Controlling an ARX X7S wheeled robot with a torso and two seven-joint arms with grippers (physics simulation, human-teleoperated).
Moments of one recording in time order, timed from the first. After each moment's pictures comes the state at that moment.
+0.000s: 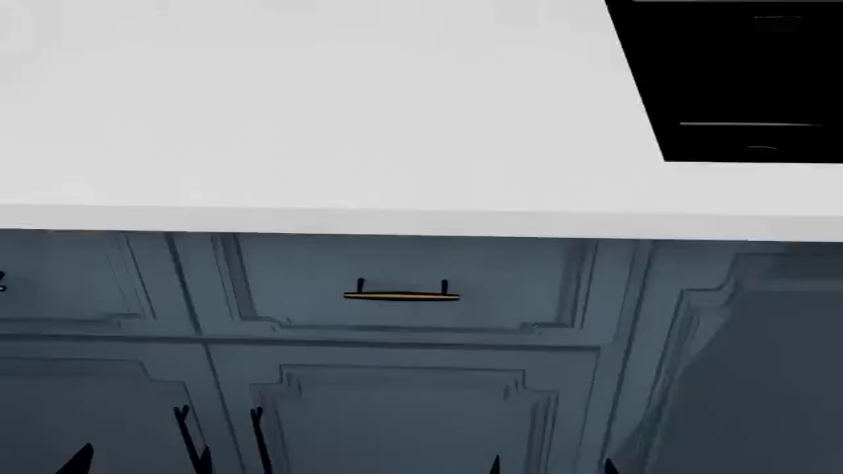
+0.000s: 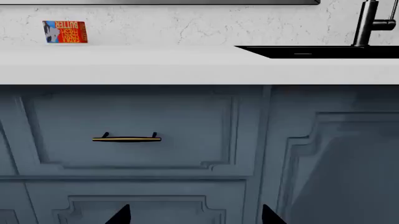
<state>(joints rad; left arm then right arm) 0.00 0.00 0.00 0.00 0.00 0.00 0.00 0.00 0.00 0.00 0.00 0.00 0.00 0.00</state>
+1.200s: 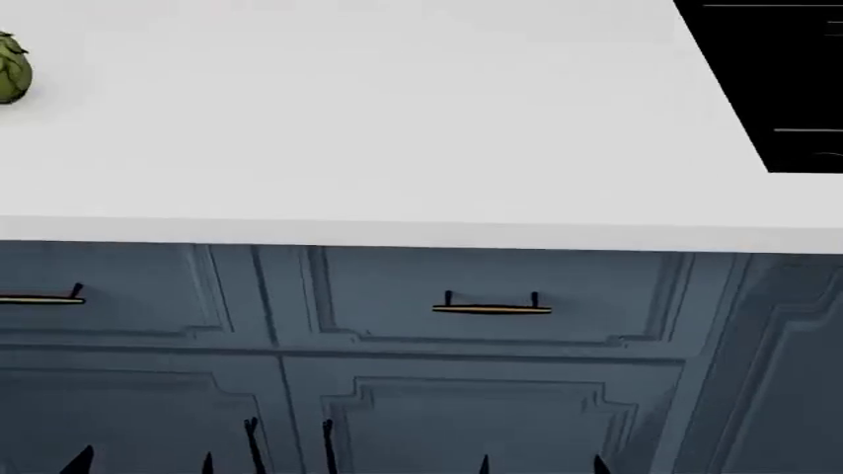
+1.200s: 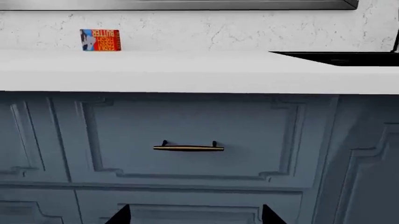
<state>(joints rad) -0.01 -0.09 0.13 0.00 -0.01 -0.05 -0.15 0.00 0.09 -0.12 0.00 0.09 -0.03 0.09</state>
